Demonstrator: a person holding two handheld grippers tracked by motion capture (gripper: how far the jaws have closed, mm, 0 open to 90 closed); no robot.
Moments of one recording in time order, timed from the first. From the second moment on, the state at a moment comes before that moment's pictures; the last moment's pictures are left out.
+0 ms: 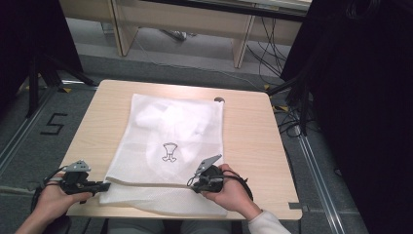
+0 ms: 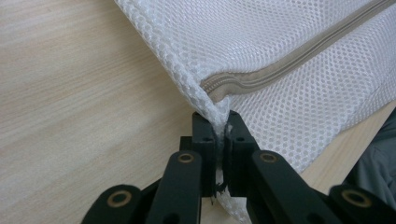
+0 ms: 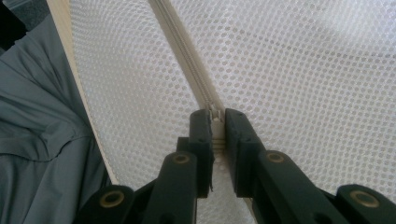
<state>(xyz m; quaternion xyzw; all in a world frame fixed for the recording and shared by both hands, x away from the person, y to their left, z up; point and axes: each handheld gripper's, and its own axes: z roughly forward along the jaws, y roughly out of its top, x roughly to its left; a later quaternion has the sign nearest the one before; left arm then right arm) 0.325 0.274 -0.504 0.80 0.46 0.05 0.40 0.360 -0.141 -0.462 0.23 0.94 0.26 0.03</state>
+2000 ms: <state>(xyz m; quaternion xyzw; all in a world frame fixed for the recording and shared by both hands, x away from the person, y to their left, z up) 0.325 0.274 -0.504 0.80 0.46 0.05 0.40 0.356 -0.182 -0.463 0.29 0.92 0.26 0.02</state>
